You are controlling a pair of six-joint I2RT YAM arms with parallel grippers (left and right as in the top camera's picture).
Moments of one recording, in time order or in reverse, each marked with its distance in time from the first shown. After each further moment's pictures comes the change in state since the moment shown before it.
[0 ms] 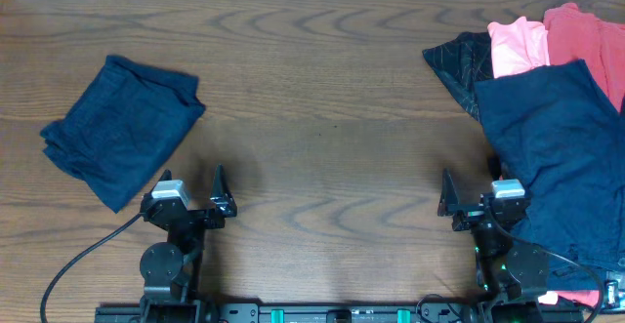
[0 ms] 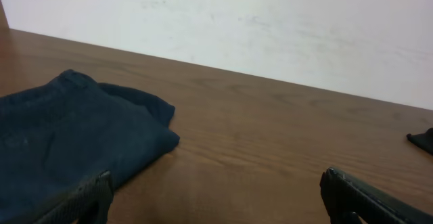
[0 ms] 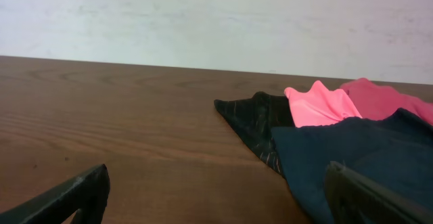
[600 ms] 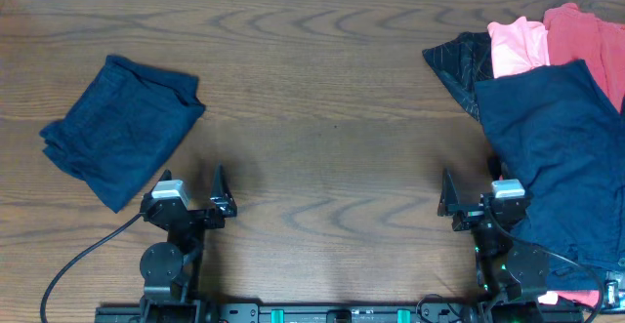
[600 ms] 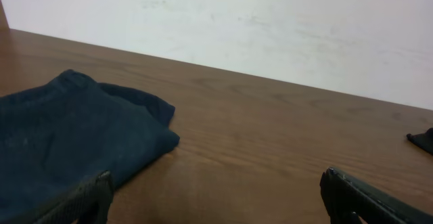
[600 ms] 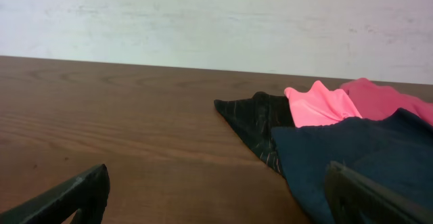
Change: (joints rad) left arm 0.000 0.000 0.000 0.000 0.000 0.000; right arm 0.000 0.000 0.000 0.000 0.000 0.000
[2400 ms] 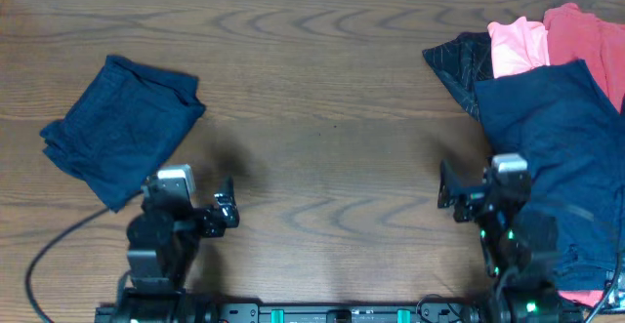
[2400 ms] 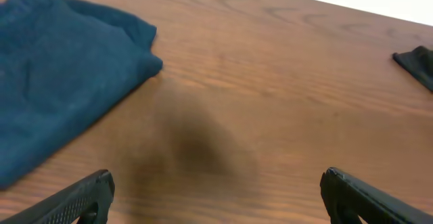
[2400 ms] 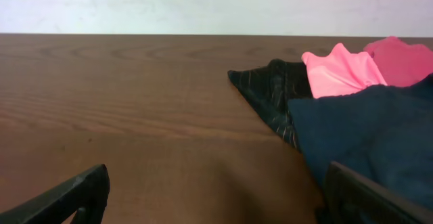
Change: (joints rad) left arm 0.000 0.343 0.393 -0.445 0.113 0.000; right arm 0.000 0.391 0.271 -0.114 -0.040 0.074
